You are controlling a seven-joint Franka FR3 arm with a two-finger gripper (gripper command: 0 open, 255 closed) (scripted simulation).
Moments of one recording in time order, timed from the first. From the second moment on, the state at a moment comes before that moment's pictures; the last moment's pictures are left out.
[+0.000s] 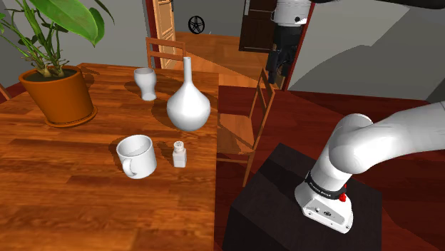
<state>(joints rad) 0.01 -0.80 0.03 -2.30 0.00 1.44 0.09</state>
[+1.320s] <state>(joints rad) 0.02 -0.25 0.19 -1.86 0.01 1.71 0.29</state>
